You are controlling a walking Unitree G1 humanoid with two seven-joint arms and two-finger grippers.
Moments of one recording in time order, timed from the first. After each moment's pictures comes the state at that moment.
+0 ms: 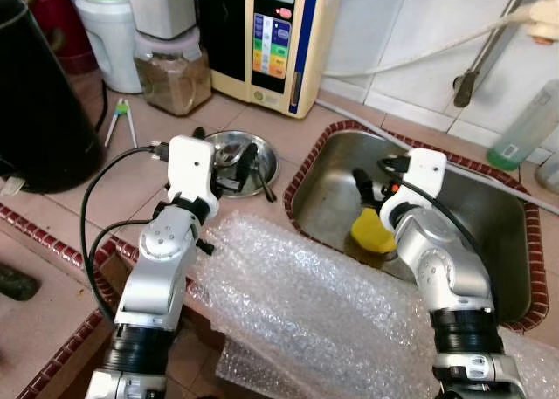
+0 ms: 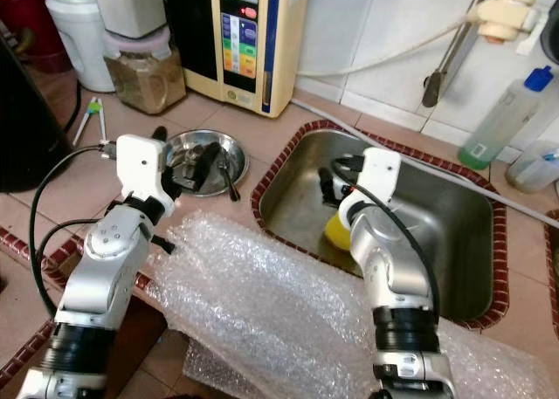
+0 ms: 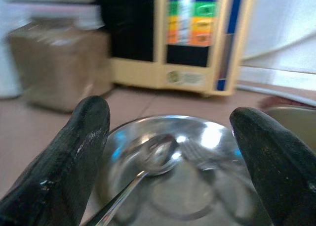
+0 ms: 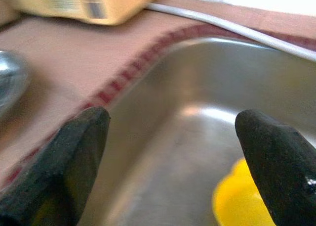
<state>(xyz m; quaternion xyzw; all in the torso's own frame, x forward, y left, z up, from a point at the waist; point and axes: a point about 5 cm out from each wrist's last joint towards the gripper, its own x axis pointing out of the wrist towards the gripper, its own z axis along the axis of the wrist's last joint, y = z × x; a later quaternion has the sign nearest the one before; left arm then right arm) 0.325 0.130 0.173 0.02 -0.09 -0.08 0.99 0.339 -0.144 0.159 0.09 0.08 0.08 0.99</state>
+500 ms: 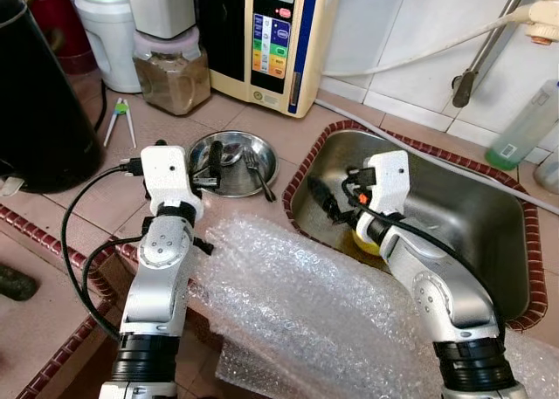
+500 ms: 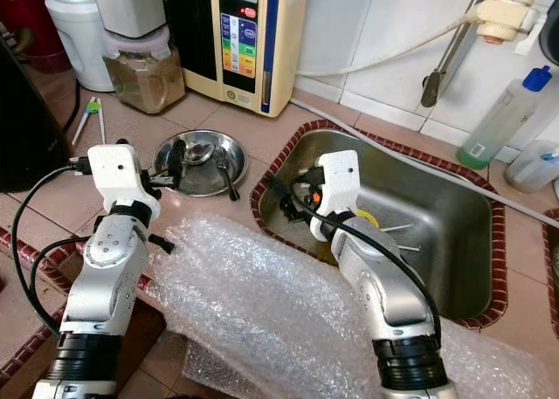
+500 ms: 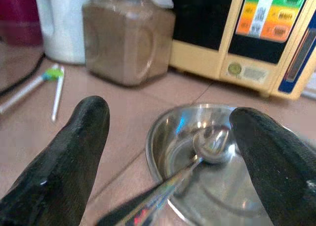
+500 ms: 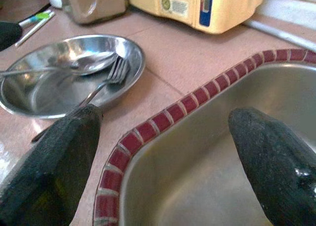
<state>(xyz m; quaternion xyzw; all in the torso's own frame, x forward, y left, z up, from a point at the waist) 0.326 0.145 0.164 -0.02 -0.06 0.02 1.00 0.312 -0.114 0.169 0.04 0.05 0.25 0.97</state>
